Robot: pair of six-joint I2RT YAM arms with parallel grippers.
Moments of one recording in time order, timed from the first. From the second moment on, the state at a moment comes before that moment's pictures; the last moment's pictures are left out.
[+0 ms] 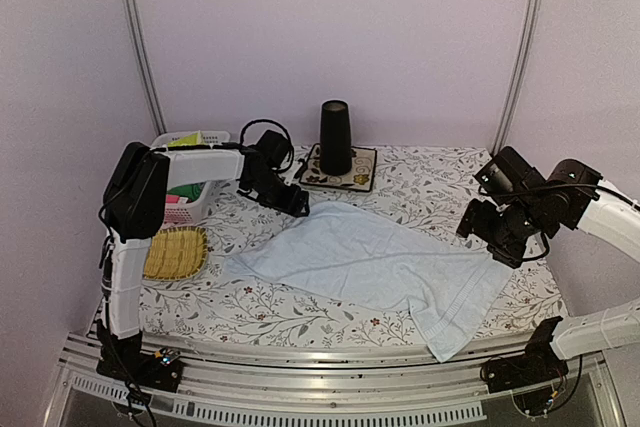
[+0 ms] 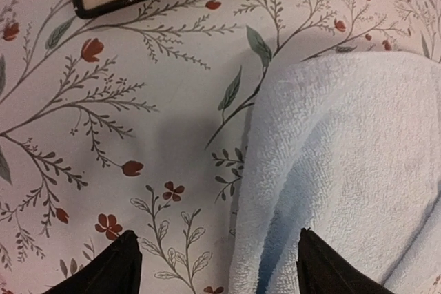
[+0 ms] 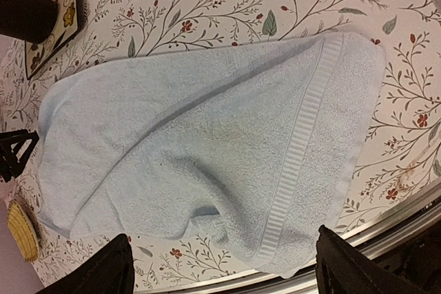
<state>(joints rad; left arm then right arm) -0.56 2.21 1.71 -0.55 0.13 -0.09 0.76 1.10 1.09 -1.16 0.27 1.24</state>
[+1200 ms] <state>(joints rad) -0.56 2.09 1.80 -0.59 -0.18 -0.05 0.19 1.66 1.05 -0.86 0.06 1.08</state>
